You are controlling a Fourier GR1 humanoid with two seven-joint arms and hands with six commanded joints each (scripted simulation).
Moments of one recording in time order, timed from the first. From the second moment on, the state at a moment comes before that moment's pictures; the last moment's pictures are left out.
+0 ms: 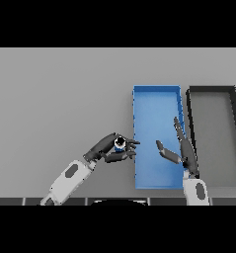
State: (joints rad) left arm -0.29 0.13 -0.60 -1.54 0.13 -0.12 -0.07; right arm 0.12 -0.14 0.09 -1.72 0.16 0.05 -0.07
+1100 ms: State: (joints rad) left arm -0.29 0.15 -0.61 -1.55 0.10 -0.14 -0.05; right arm -0.06 -0.36 0.19 -2.05 -0.33 0.41 0.21
